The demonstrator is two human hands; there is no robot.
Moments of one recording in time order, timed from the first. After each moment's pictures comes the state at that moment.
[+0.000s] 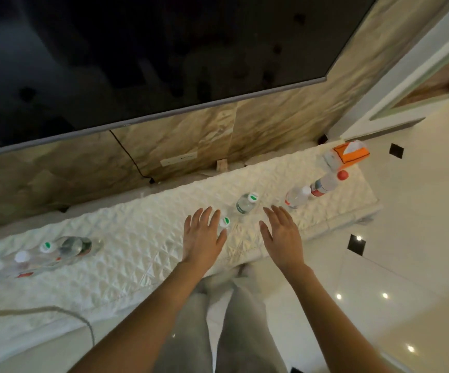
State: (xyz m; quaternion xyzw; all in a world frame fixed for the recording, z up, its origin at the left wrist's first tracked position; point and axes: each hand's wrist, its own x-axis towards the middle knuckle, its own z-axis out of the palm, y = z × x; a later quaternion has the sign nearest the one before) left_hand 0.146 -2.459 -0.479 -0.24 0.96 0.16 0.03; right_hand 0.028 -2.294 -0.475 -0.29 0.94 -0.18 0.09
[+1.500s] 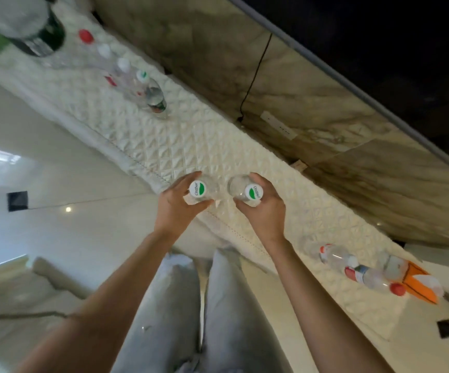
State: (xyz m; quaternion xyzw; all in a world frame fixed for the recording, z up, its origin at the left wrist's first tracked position) left_hand 0.253 -2.399 -0.482 -0.65 0.60 0.36 -0.29; right_hand 0.053 -2.388 -0.488 -0.58 0.71 -0.29 0.27
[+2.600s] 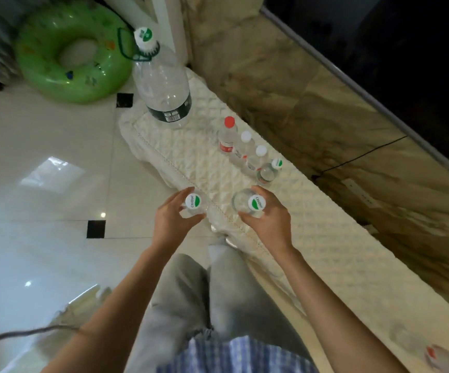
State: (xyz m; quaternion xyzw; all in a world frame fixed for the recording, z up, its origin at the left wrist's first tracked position) left_hand 0.604 -2.553 -0.470 -0.73 0.50 0.37 -0.28; right_hand 0.386 -2.581 -0.473 -0.65 0.66 -0.22 0.30
